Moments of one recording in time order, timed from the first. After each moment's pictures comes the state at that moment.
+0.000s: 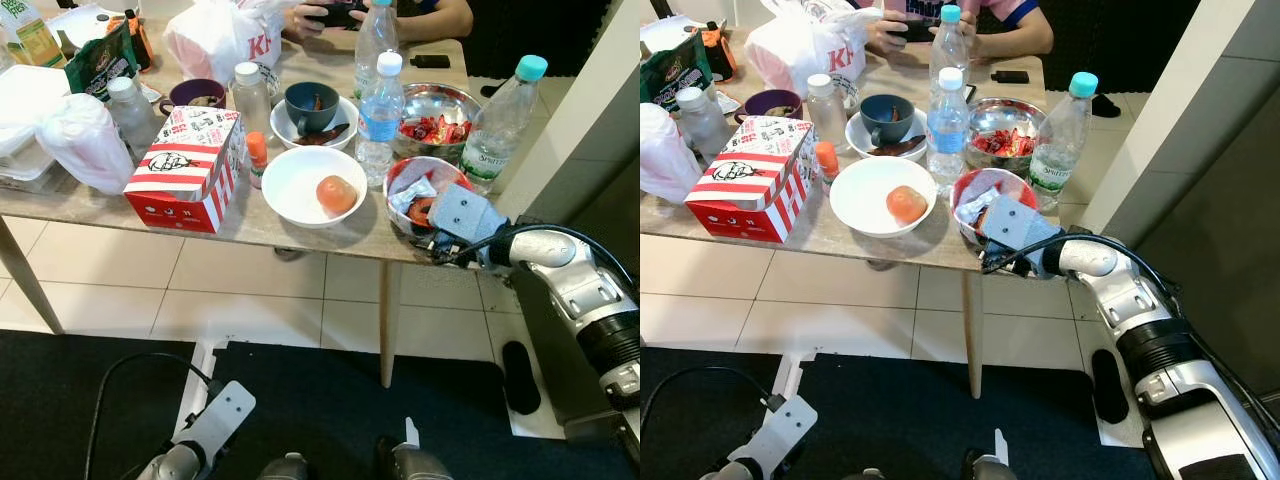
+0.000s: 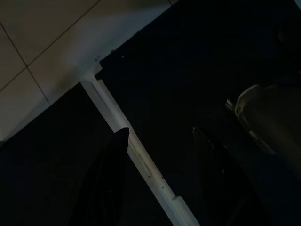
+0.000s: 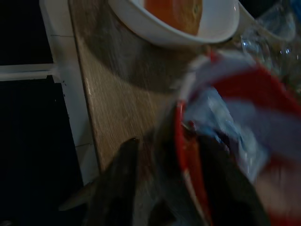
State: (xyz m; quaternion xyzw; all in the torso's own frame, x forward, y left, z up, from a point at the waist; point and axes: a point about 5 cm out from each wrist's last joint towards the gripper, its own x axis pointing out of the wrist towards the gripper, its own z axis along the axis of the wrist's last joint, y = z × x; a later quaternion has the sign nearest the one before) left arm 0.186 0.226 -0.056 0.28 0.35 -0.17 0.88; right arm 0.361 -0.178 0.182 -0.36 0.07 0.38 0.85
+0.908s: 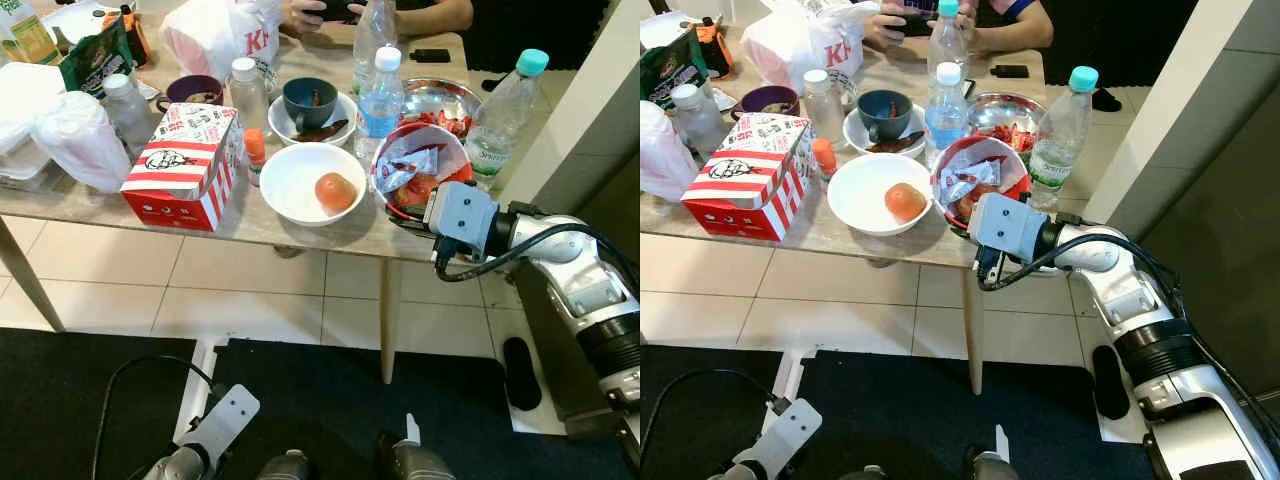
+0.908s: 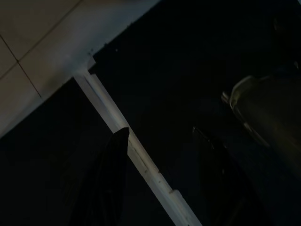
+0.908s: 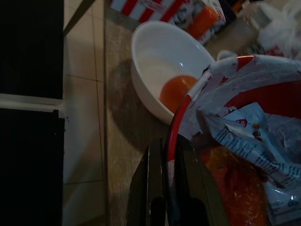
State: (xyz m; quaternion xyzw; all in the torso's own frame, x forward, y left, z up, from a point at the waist) left arm 0.184 0.223 -0.062 0.28 0.36 -0.18 0.87; right arm 0.343 -0.155 0.218 -0.38 -0.05 0.45 0.81
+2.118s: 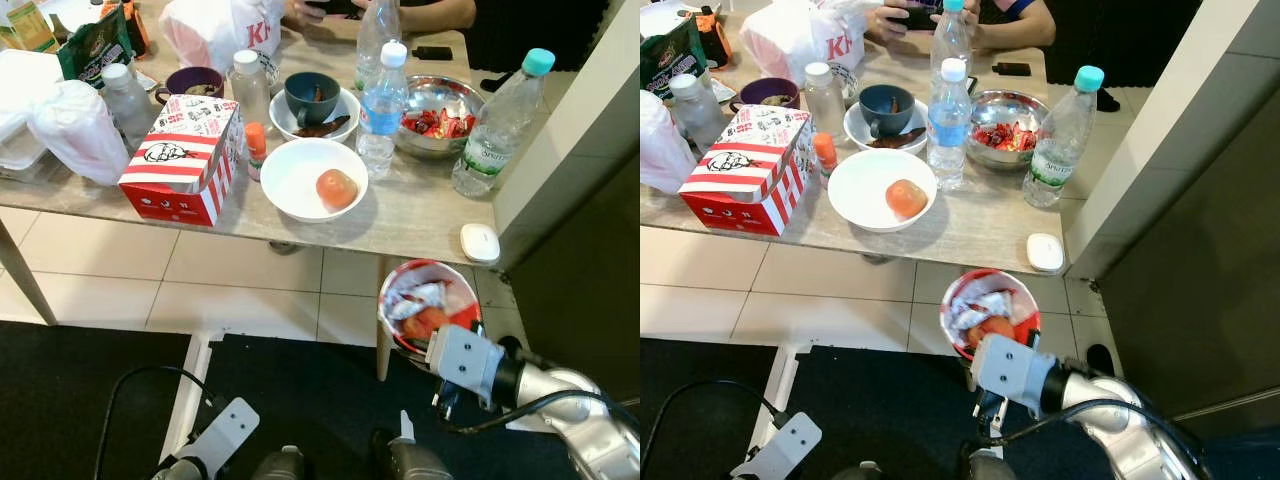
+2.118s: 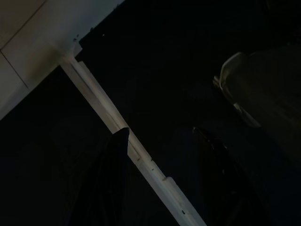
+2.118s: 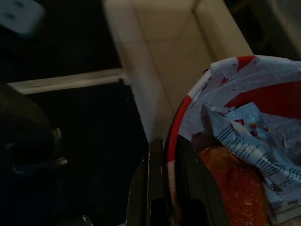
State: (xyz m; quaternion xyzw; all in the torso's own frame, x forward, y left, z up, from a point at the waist) left arm 0.169 0.226 -0.072 0.30 0.39 -0.18 0.85; right arm 0.226 -0.166 0.076 -0.28 0.14 0.41 0.86
